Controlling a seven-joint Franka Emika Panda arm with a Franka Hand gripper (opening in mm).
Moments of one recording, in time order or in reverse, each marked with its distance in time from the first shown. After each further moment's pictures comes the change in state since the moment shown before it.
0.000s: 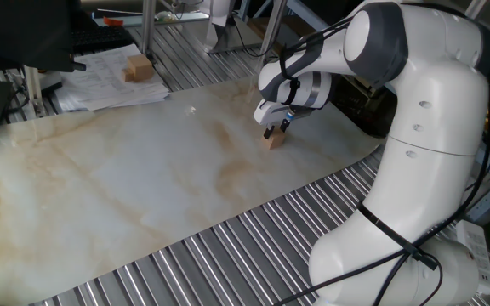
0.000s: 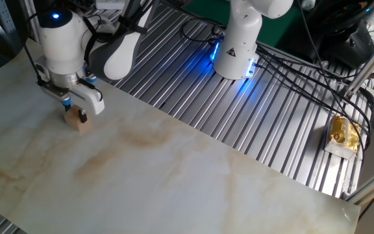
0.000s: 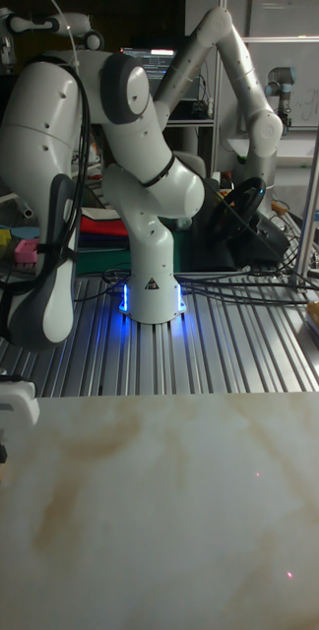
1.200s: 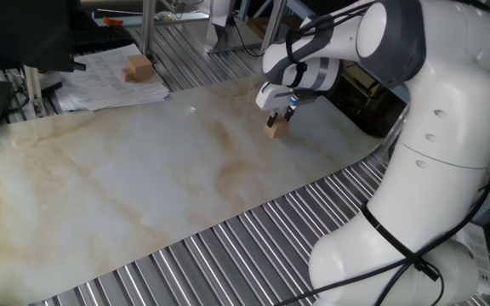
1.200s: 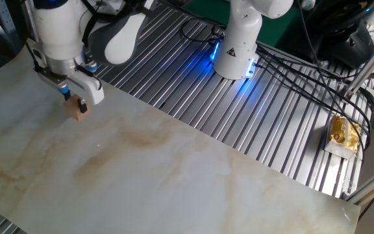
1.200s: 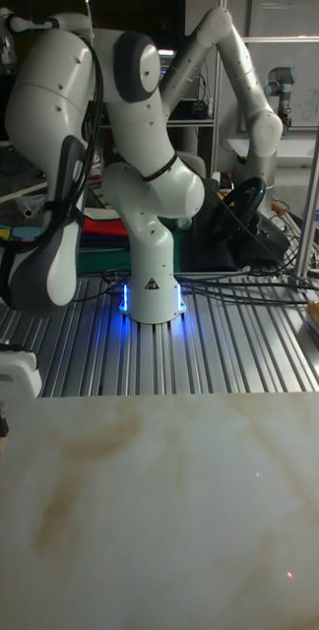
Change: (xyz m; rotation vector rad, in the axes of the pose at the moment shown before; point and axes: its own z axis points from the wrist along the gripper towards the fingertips) arm 0.001 0.011 -0.059 0.000 0.022 0.059
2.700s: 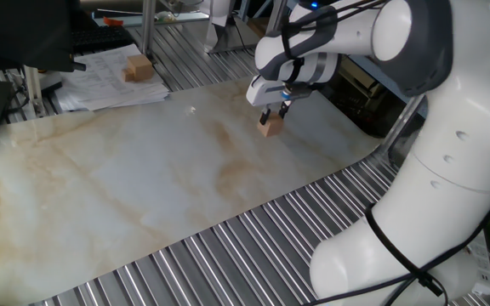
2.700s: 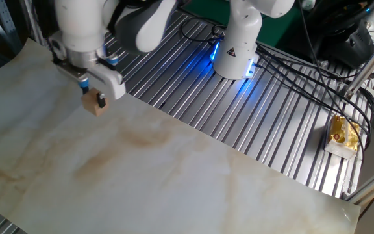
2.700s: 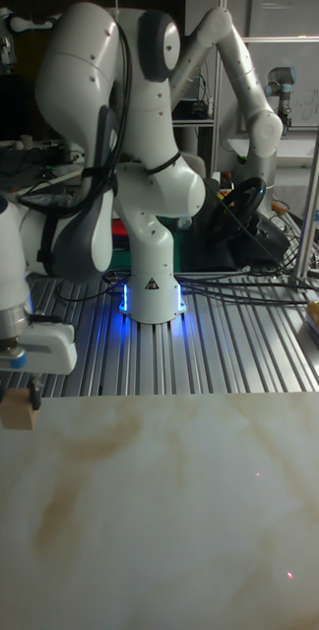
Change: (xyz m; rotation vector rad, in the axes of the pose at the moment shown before) arm 0.016 0.050 -0.038 0.014 0.017 0.008
